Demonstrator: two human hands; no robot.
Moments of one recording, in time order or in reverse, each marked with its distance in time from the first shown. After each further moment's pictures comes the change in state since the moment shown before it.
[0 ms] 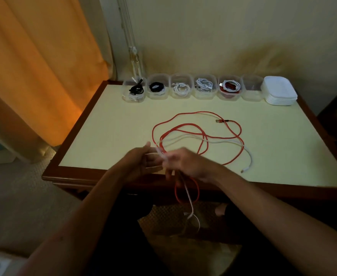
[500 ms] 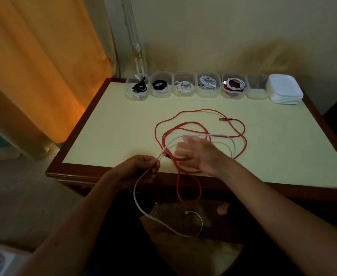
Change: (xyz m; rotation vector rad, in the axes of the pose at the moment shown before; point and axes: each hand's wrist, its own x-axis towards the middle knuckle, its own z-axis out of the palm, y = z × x) left_hand -0.015 -0.014 -0.024 0.196 -0.270 -0.015; right_hand 0.009 0.020 -0.024 0.682 0.219 0.152
